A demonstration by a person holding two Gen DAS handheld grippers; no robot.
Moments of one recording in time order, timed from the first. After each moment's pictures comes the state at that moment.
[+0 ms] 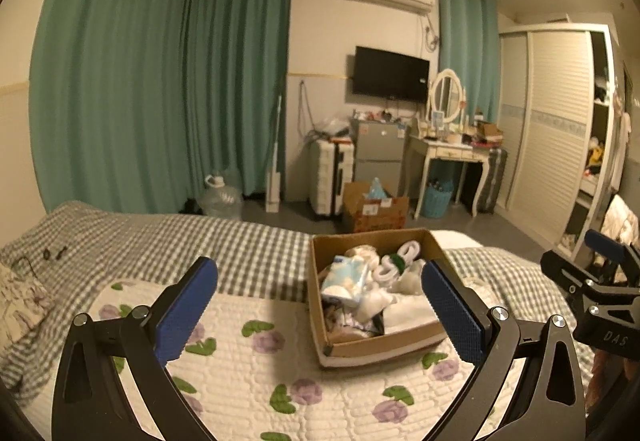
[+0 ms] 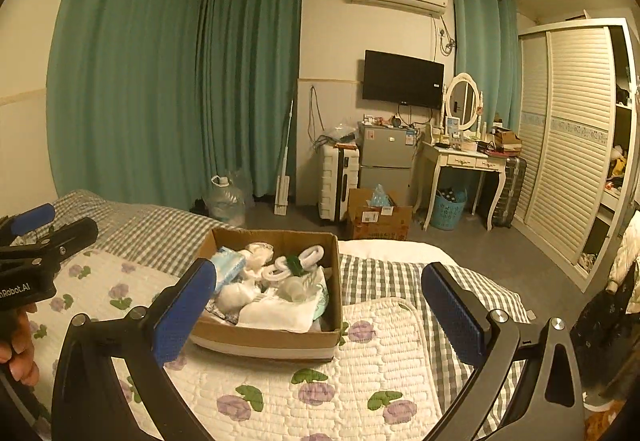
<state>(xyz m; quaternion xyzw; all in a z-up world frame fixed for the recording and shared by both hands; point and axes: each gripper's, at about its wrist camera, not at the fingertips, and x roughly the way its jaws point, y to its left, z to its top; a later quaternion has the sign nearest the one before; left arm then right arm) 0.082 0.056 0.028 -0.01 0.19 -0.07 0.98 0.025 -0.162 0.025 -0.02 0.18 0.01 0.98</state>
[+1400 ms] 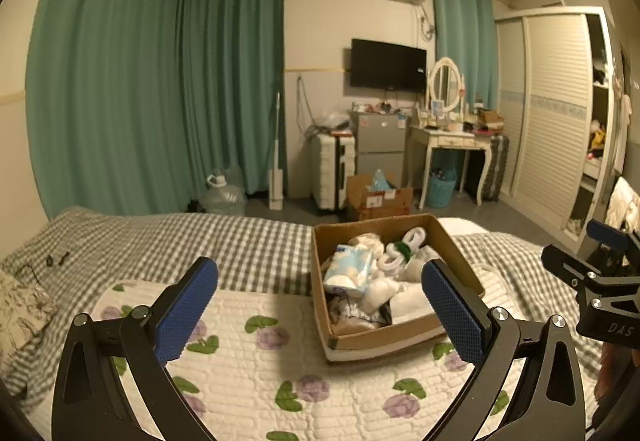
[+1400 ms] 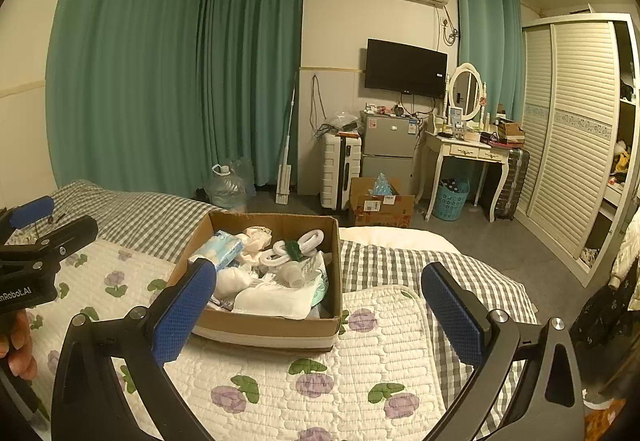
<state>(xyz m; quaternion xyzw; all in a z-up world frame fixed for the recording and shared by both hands) 0.087 0.050 0.018 0.01 0.20 -0.07 0.98 0.035 -0.162 0.004 -0.02 0.19 0.01 0.98</state>
